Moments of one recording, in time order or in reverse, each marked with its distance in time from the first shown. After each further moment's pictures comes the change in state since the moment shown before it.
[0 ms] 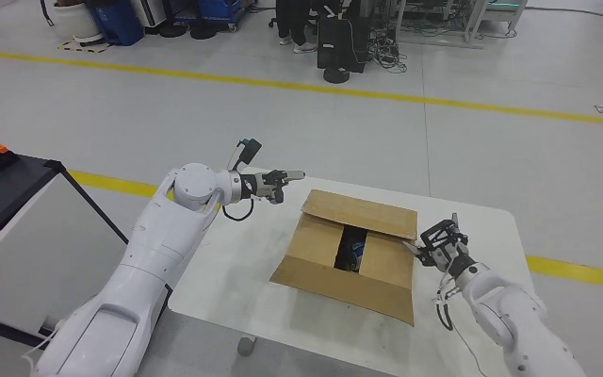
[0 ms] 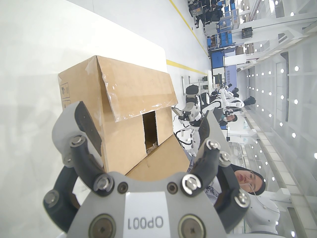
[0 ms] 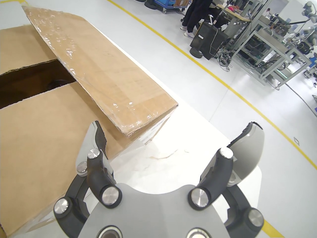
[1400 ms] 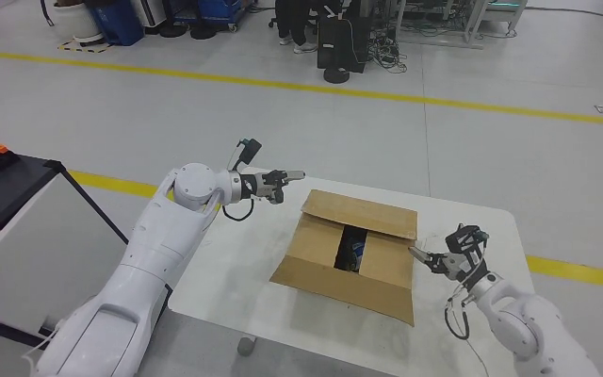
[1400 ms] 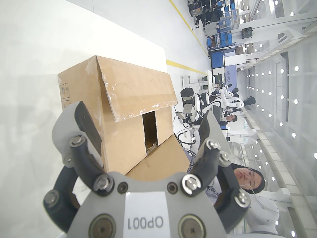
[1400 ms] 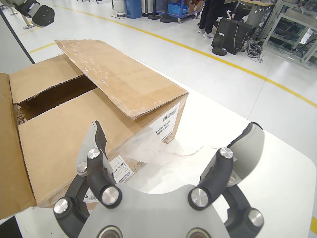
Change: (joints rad) left arm 0.000 0.000 0.000 0.000 0.000 0.000 0.000; right arm -0.052 0.028 0.063 0.079 0.316 -0.140 -0.096
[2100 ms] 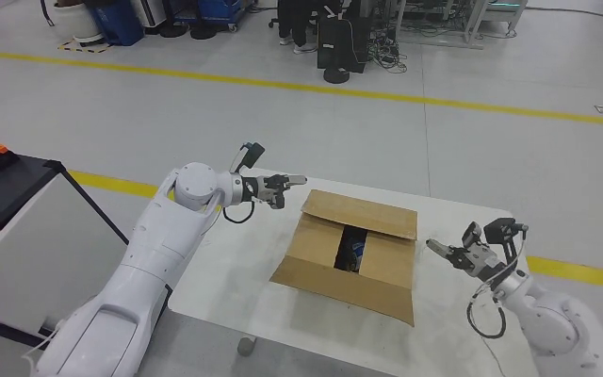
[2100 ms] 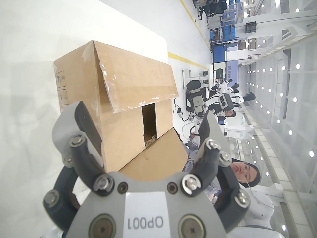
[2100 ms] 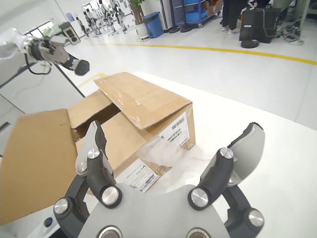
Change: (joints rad) left arm 0.001 0.001 0.005 -0.011 -0.002 0.037 -0.051; right arm -0.010 0.026 0.105 0.040 0.349 -0.170 0.104
